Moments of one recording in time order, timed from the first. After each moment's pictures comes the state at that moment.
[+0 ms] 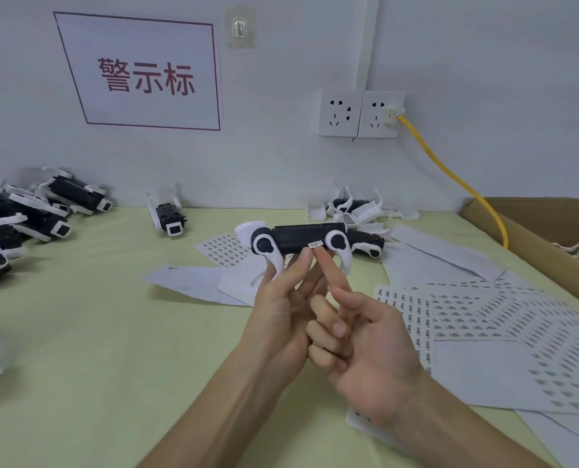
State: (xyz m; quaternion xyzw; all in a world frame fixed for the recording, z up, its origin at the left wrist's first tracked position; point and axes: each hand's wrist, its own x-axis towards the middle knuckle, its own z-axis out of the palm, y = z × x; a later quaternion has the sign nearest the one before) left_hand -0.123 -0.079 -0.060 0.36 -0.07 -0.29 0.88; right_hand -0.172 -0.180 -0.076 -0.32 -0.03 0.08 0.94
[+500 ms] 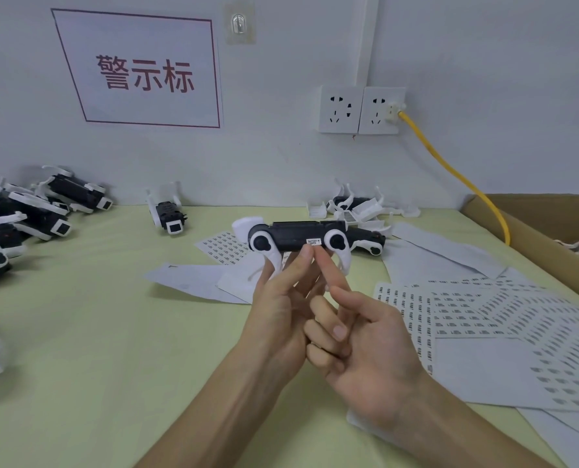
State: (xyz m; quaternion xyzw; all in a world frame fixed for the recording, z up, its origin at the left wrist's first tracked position) left_hand -0.124 -0.082 -0.059 0.36 -0.06 -0.24 0.90; right_hand -0.174 -0.177 -0.075 -0.31 -0.03 0.08 0.95
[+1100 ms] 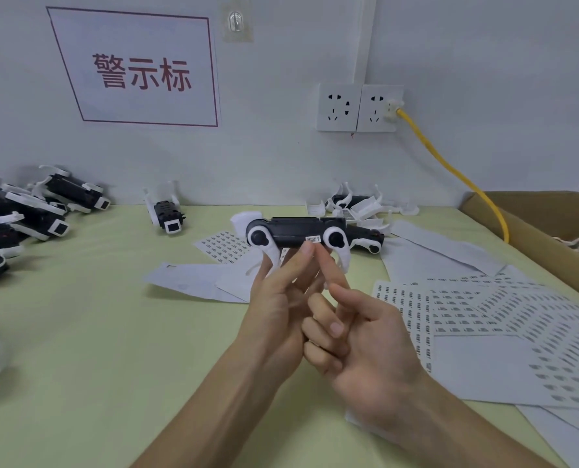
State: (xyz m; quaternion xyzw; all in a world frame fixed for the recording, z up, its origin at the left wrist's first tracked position) left_hand -0.123 -0.080 -0.056 0.36 -0.07 -0.25 0.90; right_hand -0.175 -0.175 -0.074 -0.31 -0.03 0.07 0.95
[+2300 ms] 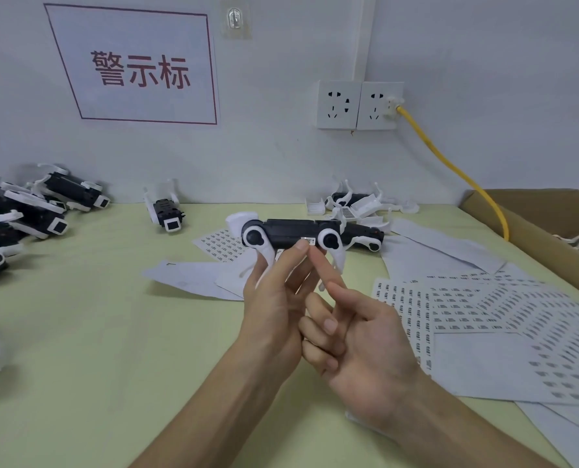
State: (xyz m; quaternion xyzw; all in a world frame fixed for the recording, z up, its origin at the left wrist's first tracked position) left_hand -0.124 -0.080 -0.057 0.40 -0.04 -0.19 0.89; right_hand -0.175 -0.173 -0.077 -0.31 -0.02 0.07 0.95
